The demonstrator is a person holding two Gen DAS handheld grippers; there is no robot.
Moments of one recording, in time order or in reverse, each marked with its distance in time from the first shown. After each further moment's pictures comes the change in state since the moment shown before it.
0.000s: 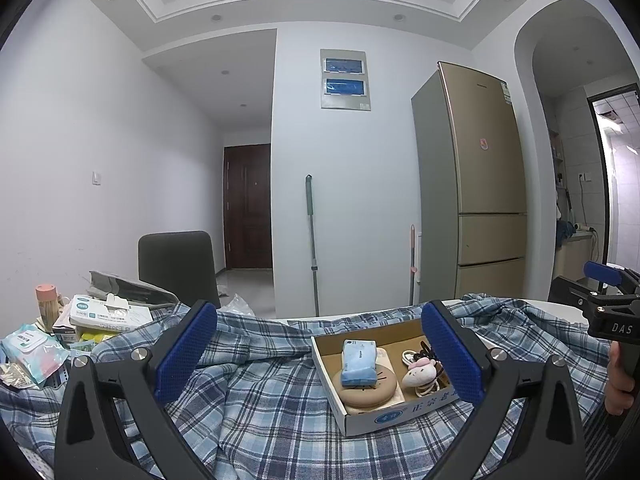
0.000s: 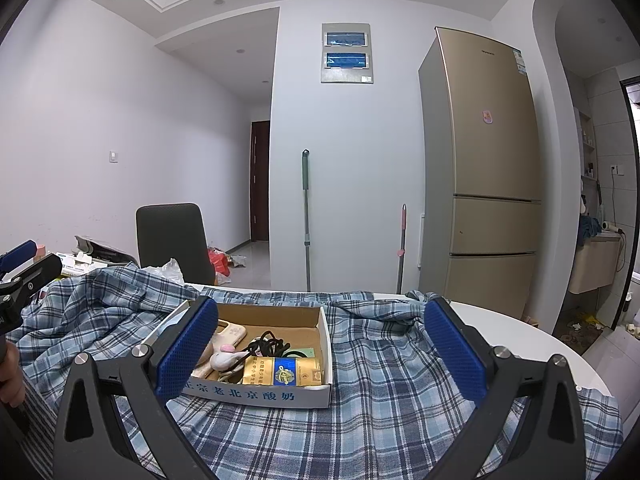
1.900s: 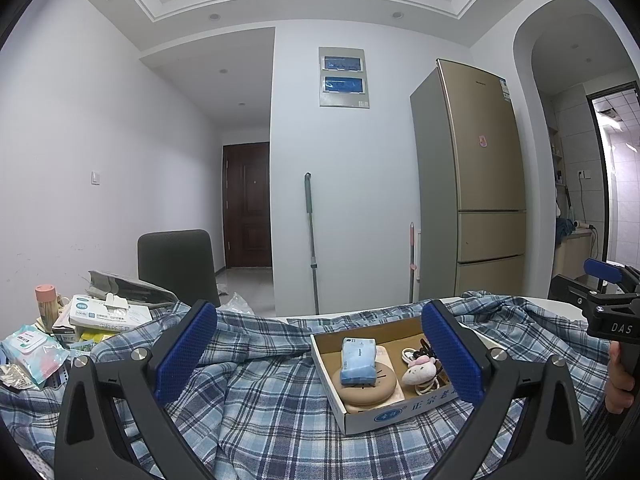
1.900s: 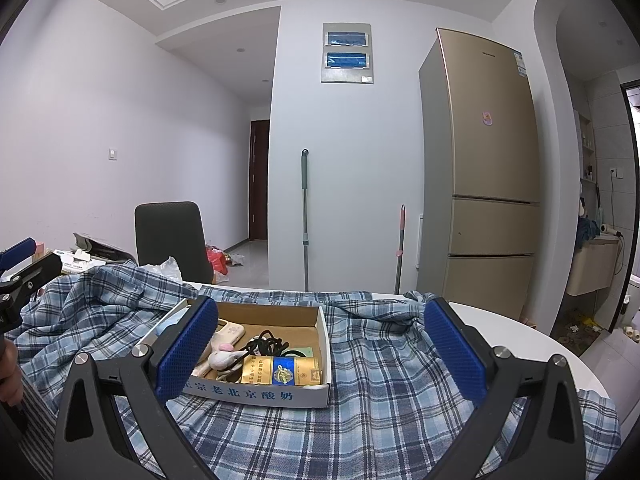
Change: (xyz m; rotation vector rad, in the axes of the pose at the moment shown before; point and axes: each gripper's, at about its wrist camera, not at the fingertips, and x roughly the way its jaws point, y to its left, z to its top) left arm 0.001 0.000 -0.001 0.006 0.001 -0.005; right arm 0.000 -0.003 0.001 -0.006 0.002 -0.001
